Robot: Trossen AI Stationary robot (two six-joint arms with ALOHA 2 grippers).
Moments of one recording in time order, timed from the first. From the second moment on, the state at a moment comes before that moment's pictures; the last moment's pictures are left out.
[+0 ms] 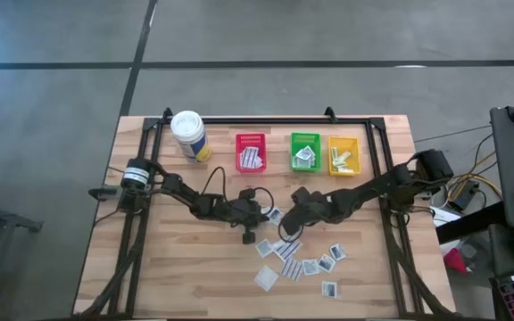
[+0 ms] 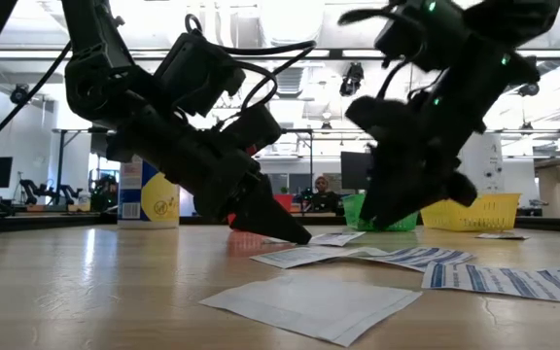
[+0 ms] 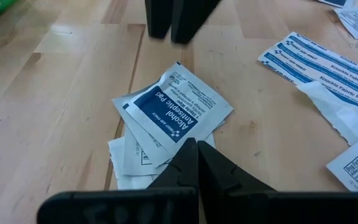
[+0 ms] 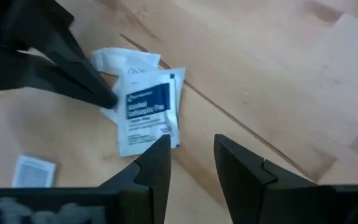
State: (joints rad) left arm -0.14 1.97 0.78 0.65 -0.13 -0.10; right arm 0.22 1.67 0.76 -0.09 0.32 1.11
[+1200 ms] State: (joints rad) left arm -0.14 1.97 0.78 0.68 -0.13 -0.15; right arm 0.21 1.72 0.76 0.01 0.33 1.17
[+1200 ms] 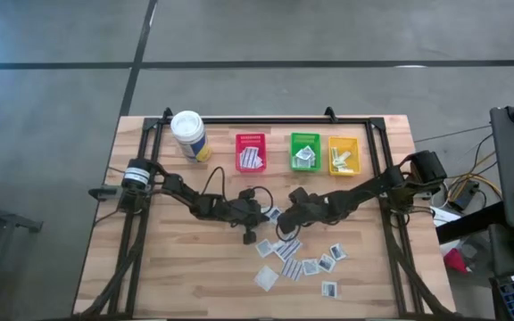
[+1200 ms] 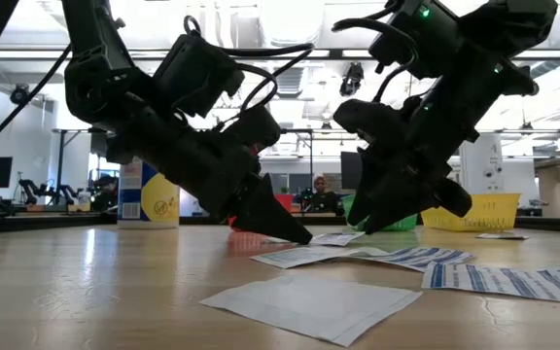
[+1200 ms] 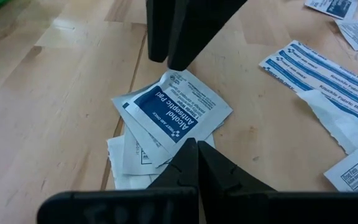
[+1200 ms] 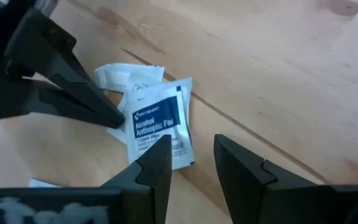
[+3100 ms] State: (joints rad) left arm -0.14 1.97 0.80 0.66 -0.16 -0.27; right arm 0.18 1.73 0.77 0.15 0.14 1.15
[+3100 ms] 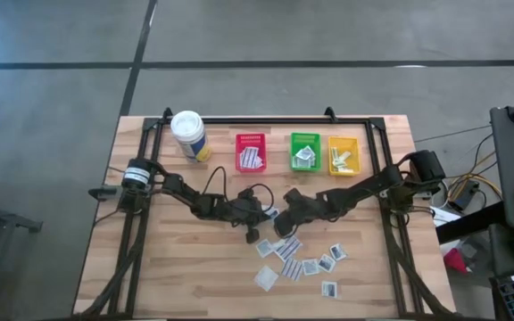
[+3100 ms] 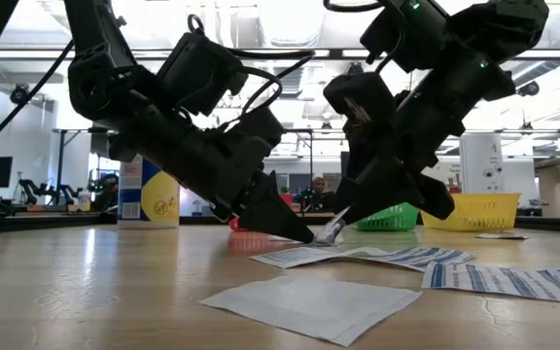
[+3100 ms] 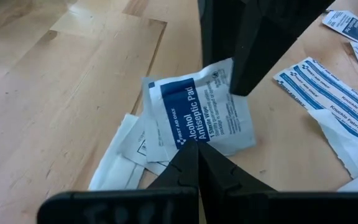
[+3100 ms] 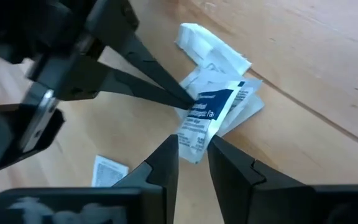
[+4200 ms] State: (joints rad) left arm -0.14 1.97 0.80 0.65 -0.16 -0.27; right arm 0.16 1.71 0.77 -0.01 0.12 1.15
